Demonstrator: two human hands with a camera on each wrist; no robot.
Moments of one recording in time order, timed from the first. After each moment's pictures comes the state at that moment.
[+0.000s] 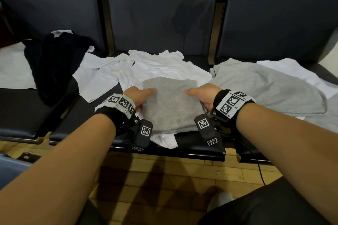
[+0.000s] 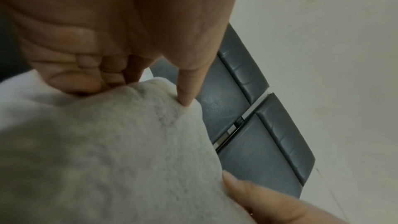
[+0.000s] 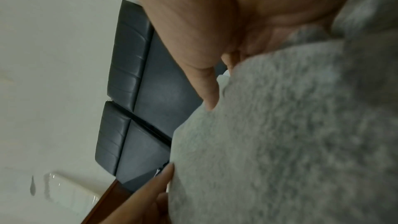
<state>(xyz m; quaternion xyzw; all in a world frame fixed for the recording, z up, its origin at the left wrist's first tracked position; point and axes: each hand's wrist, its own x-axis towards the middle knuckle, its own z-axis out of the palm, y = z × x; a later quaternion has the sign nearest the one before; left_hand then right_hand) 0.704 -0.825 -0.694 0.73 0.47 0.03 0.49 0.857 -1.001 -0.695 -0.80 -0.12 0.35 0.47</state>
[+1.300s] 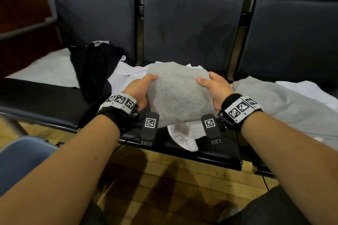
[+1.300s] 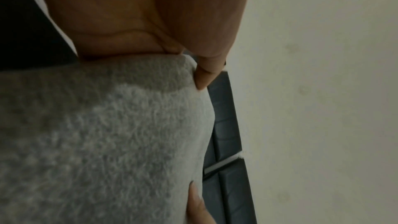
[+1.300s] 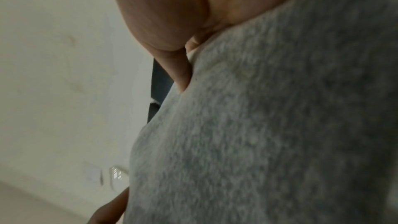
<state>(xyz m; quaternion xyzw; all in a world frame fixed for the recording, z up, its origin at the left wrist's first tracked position) 0.633 -0.828 -0.617 0.52 0.33 0.20 0.76 0.800 -0.979 -0.625 -0.65 -0.22 0.30 0.66</state>
